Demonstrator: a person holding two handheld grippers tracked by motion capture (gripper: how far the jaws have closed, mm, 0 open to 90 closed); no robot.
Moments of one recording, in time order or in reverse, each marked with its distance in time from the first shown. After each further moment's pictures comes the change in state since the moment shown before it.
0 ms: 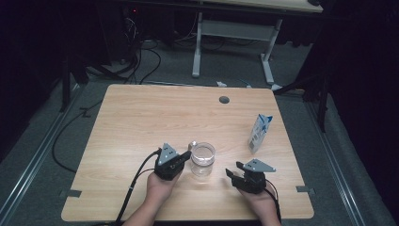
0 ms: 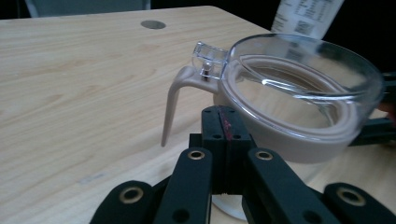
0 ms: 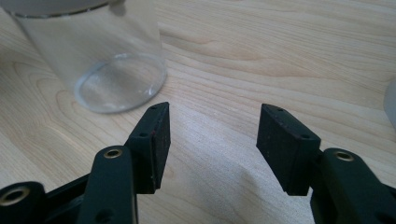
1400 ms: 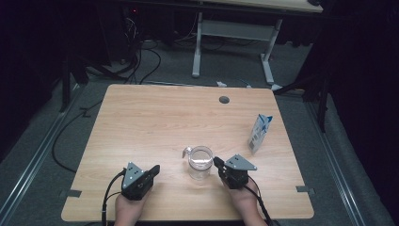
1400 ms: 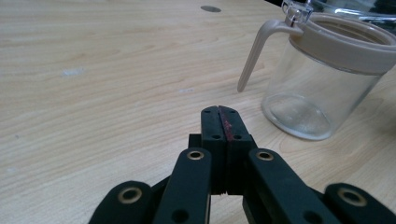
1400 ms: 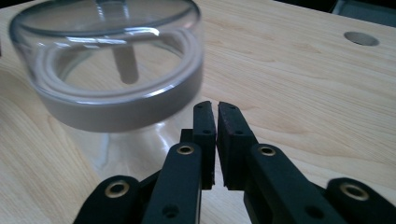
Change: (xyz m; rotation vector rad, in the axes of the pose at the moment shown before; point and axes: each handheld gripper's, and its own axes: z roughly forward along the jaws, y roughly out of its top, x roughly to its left) left arm 0.032 -0.047 -0.084 -0.007 0.148 -0.052; right arm 0.046 0.033 0.019 -0.109 -0.025 -0.076
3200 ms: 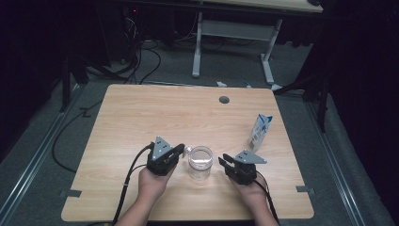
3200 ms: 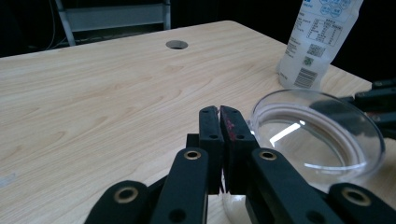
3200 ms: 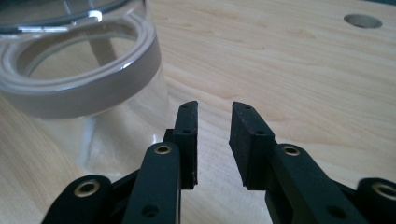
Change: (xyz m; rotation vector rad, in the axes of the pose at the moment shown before) left arm -0.039 0.081 0.057 0.003 -0.051 0.079; right arm -0.028 -0.001 -0.003 0.043 0.056 0.043
